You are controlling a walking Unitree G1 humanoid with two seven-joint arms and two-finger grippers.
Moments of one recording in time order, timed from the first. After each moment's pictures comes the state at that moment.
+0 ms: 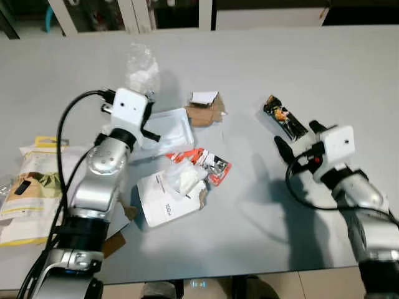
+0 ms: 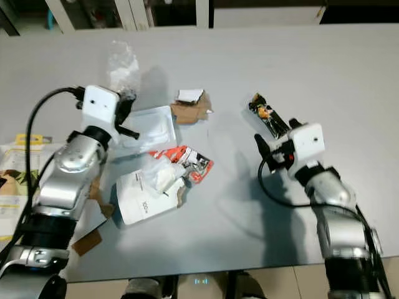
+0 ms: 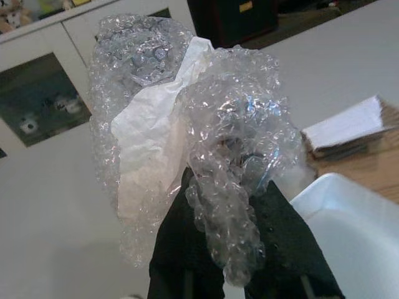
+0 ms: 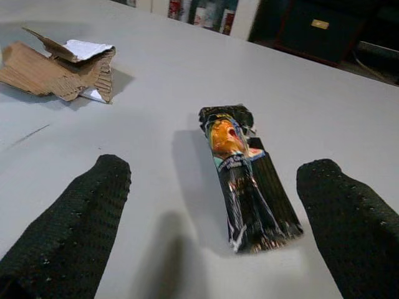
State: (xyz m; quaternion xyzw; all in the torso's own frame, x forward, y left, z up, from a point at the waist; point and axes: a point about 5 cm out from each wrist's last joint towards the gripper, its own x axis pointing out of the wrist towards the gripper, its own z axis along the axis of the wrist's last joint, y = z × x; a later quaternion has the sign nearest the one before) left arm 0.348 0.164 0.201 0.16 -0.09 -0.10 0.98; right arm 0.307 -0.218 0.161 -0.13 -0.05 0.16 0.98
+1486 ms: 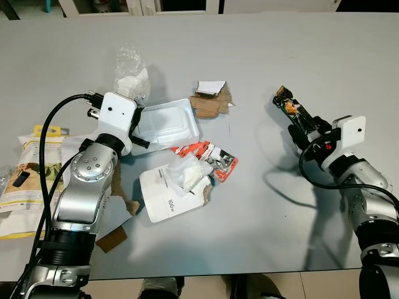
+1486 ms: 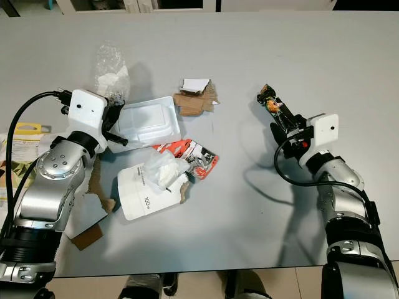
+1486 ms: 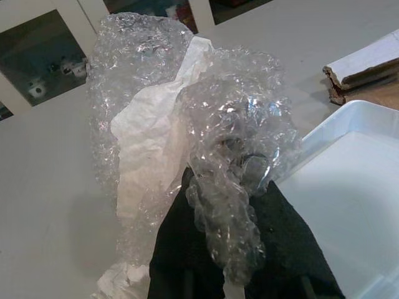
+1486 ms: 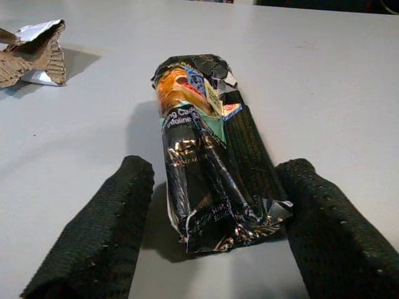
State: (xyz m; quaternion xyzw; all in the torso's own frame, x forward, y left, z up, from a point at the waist) left arm 0.332 0.179 0.202 0.18 -0.07 -0.09 0.98; right arm 0.343 -0.252 0.143 -0.04 -0.04 0.17 0.98
